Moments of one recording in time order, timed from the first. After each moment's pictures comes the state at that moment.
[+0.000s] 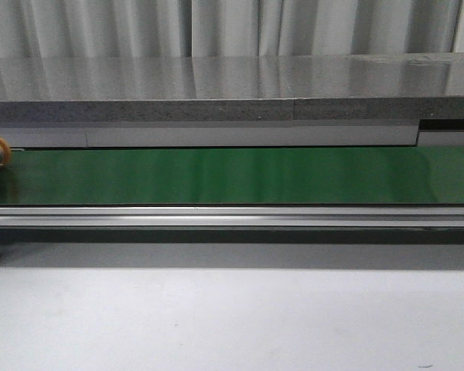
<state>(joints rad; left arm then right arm) 0.03 1.76 -1.34 -0.07 0.92 0.09 0.04 -0.01 0.03 -0.04 0.18 0.07</state>
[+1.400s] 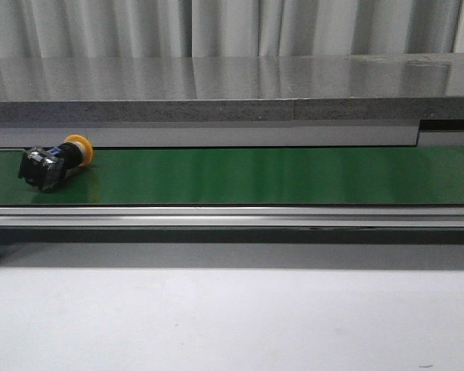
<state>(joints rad) -0.21 0.70 -0.62 -0.07 0.22 0.09 0.04 -0.01 0.03 -0.04 0.18 0.07</state>
